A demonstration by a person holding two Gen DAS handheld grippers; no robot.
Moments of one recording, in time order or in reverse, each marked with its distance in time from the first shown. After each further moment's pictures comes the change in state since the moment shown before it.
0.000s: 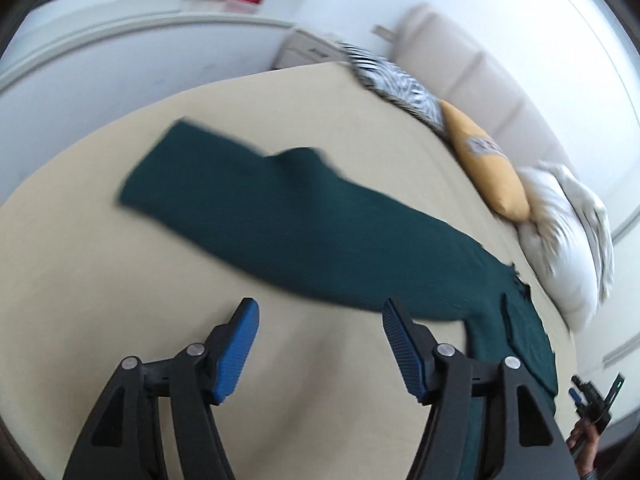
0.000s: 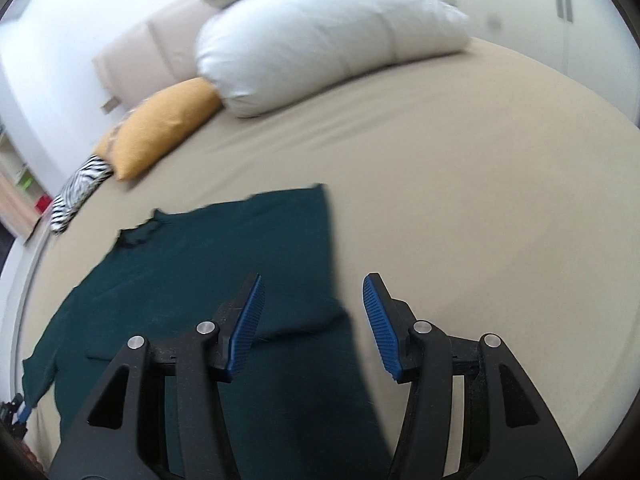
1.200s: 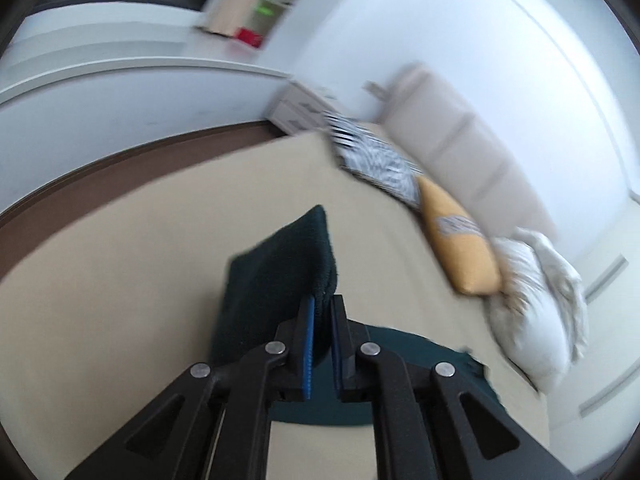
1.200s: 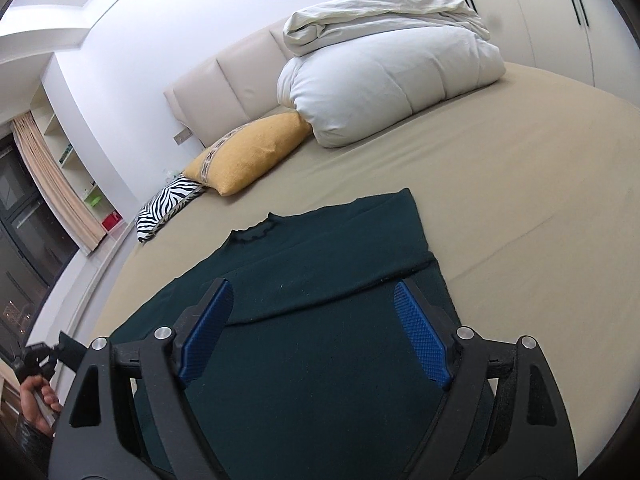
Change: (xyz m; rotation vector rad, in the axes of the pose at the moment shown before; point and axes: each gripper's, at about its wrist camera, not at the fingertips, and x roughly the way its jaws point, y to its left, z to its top) left arm -0.034 -0.077 0.064 -0.009 -0.177 -0.134; right arm -0.137 0.042 -0.071 0.050 -0.138 0.237
